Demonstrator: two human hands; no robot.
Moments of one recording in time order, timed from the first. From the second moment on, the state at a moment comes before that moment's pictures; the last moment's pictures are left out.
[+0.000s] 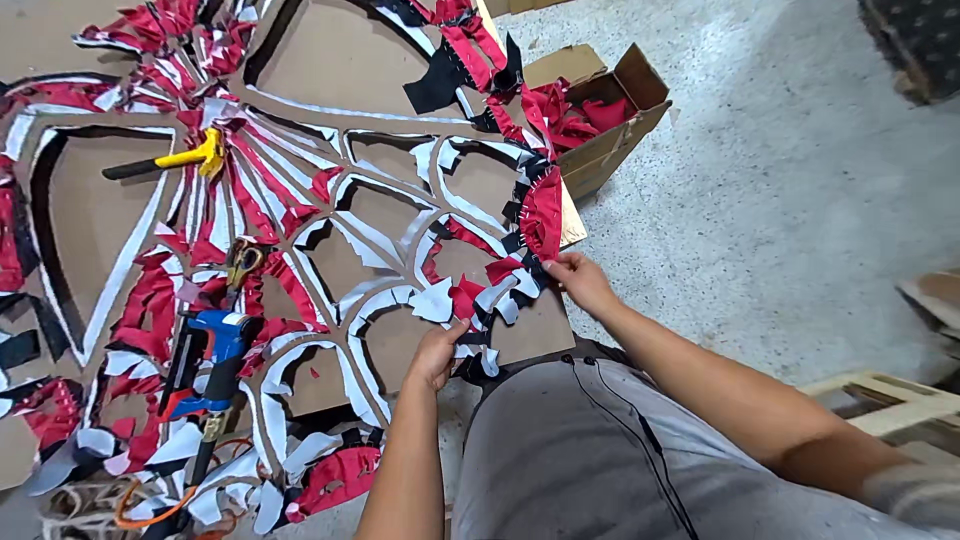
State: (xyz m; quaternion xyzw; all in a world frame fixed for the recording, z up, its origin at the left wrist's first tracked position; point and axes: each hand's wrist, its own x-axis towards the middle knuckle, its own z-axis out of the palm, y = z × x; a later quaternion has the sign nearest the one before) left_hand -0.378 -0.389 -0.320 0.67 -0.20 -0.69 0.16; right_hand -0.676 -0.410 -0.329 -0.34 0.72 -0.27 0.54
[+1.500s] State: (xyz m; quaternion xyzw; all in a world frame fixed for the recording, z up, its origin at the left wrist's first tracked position) left_hand -0.066 -0.542 -0.280 0.78 -0.61 -0.14 -0.06; right_hand -0.596 -0.211 -0.258 -0.67 0.68 -0.16 0.24
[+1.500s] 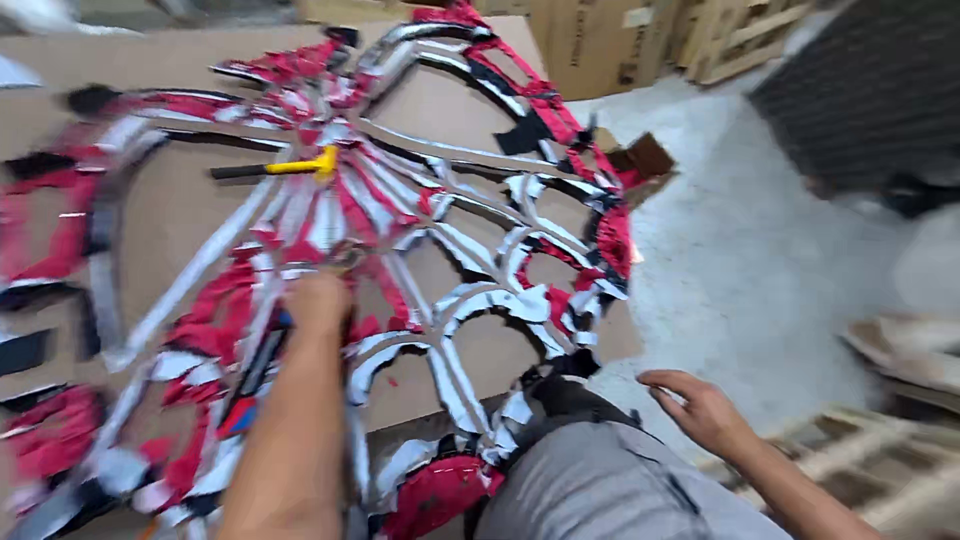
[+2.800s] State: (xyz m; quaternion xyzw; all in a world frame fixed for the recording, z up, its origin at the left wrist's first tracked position) left_hand -0.490 -0.270 -0.290 0.84 0.01 -0.40 0.38; right_hand -0.594 -0.617 -0.196 -0.89 -0.01 0.42 0.18
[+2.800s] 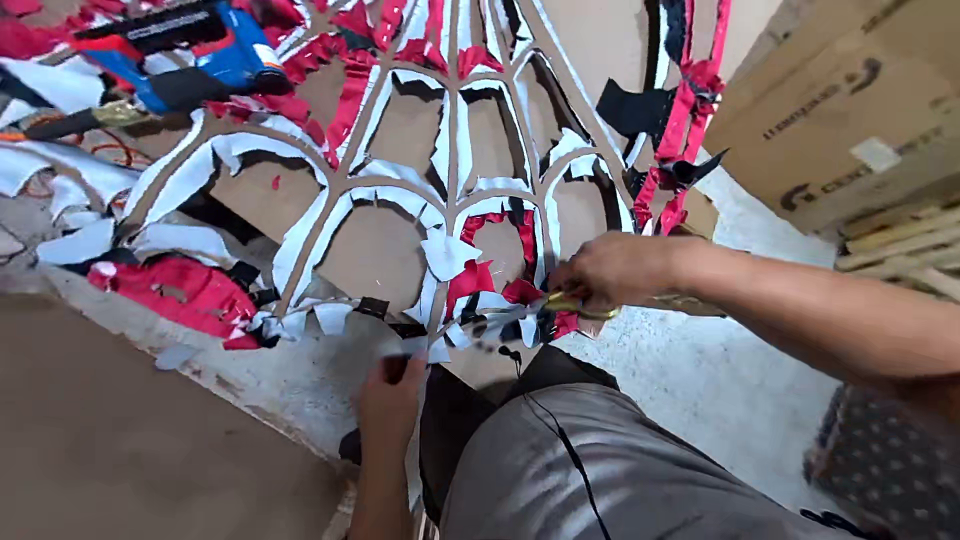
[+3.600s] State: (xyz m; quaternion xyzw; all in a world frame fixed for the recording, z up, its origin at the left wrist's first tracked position) left_hand -0.516 -0.312 -0.332 0.54 0.28 -0.30 0.73; right_hand -0.446 -0.613 -0.255 -0.79 -0.19 0.55 0.18
